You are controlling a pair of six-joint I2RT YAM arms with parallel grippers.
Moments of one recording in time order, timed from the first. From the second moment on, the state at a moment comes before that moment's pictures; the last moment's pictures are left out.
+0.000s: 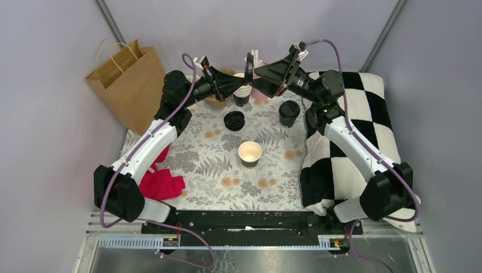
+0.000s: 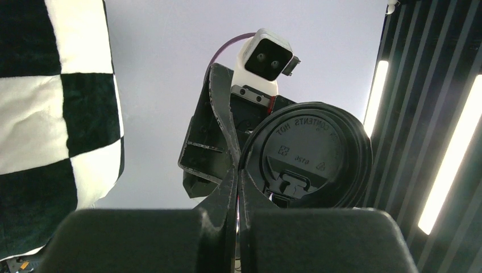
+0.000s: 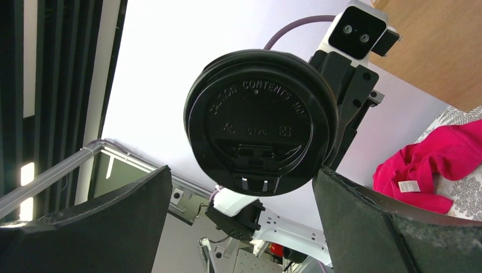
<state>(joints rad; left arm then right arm) -0.39 1.40 1.21 0.37 0.72 -1.77 0.42 1.43 1.25 0.63 -0.76 1.54</state>
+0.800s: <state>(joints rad) -0.39 1.39 1.19 0.36 0.73 -1.76 0.42 1.44 1.25 0.58 -0.74 1.51</state>
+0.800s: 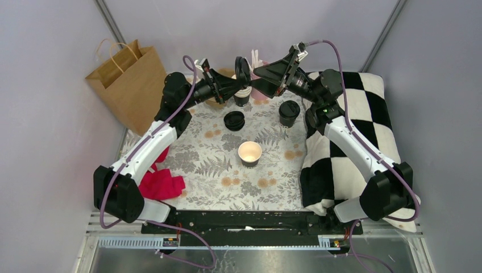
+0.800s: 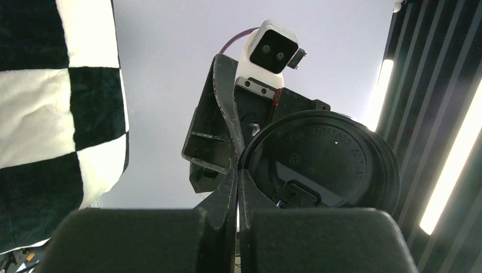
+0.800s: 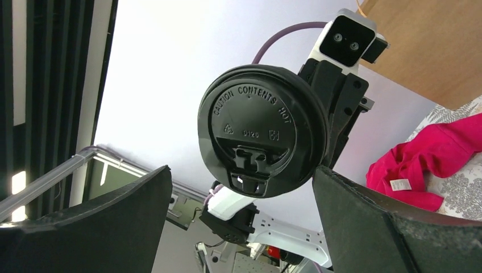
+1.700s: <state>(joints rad) -0.39 1.38 1.19 0.32 0.73 -1.73 0.42 1.43 1.26 0.54 -0.72 1.48</state>
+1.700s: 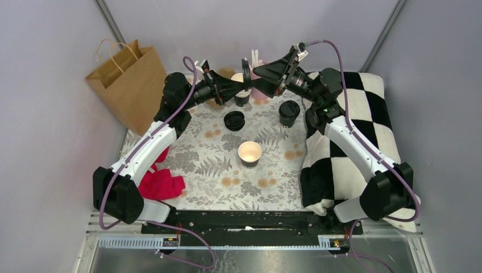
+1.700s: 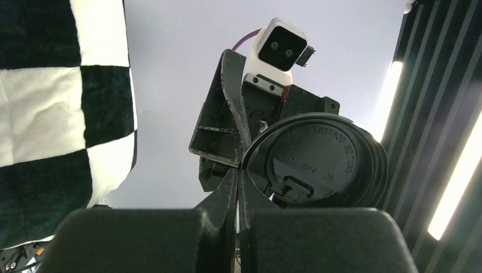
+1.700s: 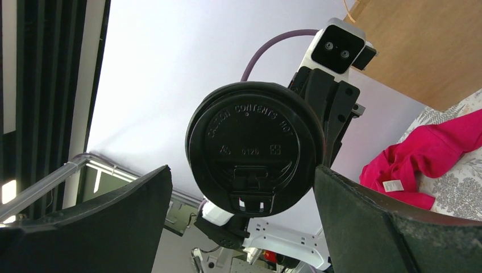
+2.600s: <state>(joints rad) -0.39 1.38 1.19 0.31 0.73 -1.73 0.42 1.43 1.26 0.53 -0.72 1.48</state>
